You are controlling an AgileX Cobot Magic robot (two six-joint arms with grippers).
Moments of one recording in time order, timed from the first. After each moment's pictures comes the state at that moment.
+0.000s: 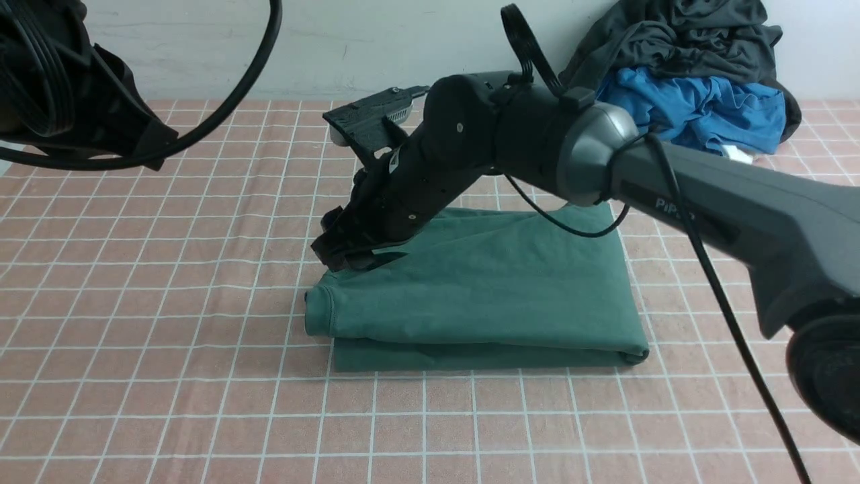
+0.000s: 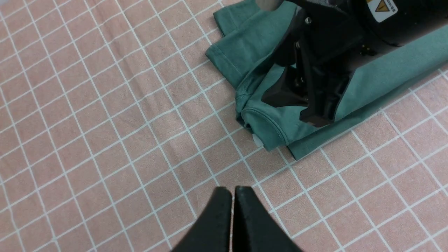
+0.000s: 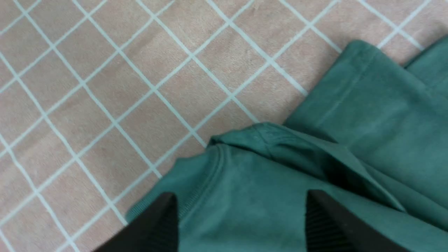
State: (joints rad) right arm 0.67 2.21 -1.99 0.28 0.92 -0.20; left arm -0.29 1.23 -1.46 -0.03 1.18 0.26
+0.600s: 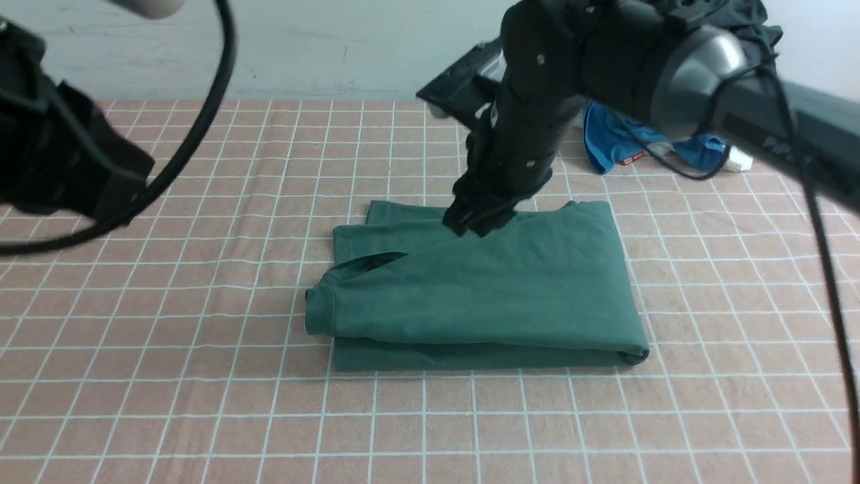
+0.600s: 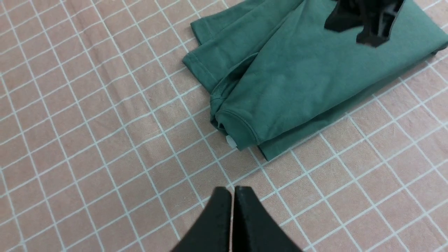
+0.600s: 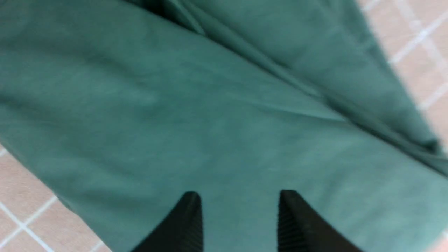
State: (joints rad) right arm 0.58 2.06 -2.00 -0.08 1.24 -0.20; left arm -0.29 1.03 -1.26 -0.10 1.09 0.26
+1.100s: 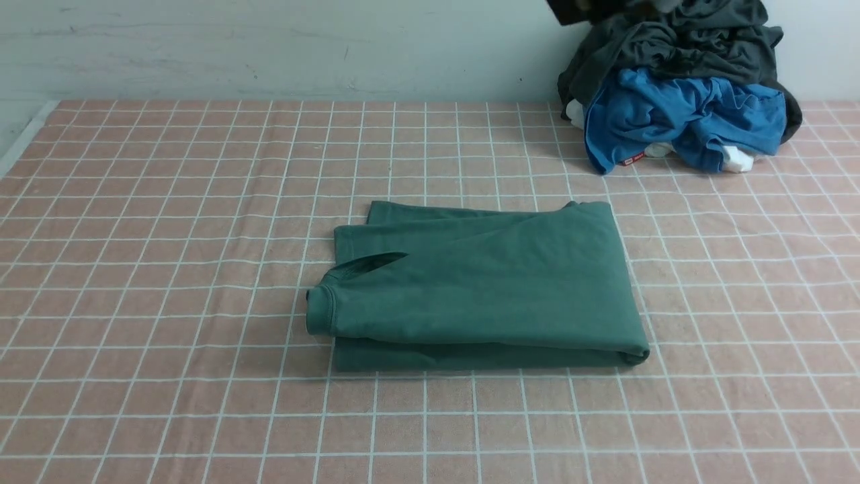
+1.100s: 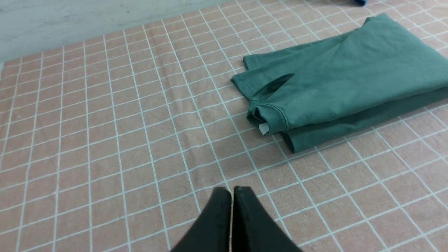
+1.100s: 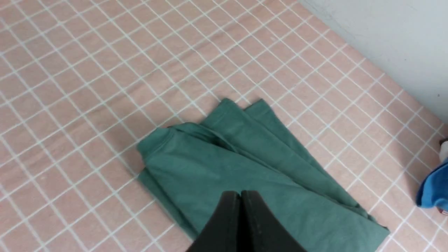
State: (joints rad) right arm 0.57 1.46 -1.85 0.16 1.26 -0.26; left arm -0.29 0.21 -0.65 0.02 0.91 0.08
